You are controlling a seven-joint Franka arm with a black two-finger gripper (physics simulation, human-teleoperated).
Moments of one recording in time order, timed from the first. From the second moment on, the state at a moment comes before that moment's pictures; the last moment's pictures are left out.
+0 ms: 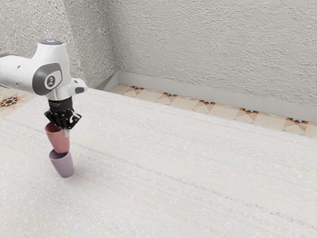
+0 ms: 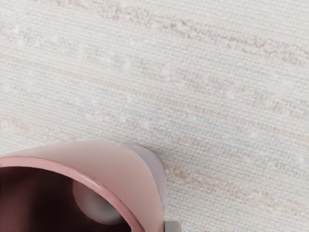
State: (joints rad) arm 0.08 0.03 0.14 -2.06 0.15 2.02 -0.10
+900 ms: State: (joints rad) arm 0.07 -0.04 0.13 -2.07 0.10 1.97 -0.14
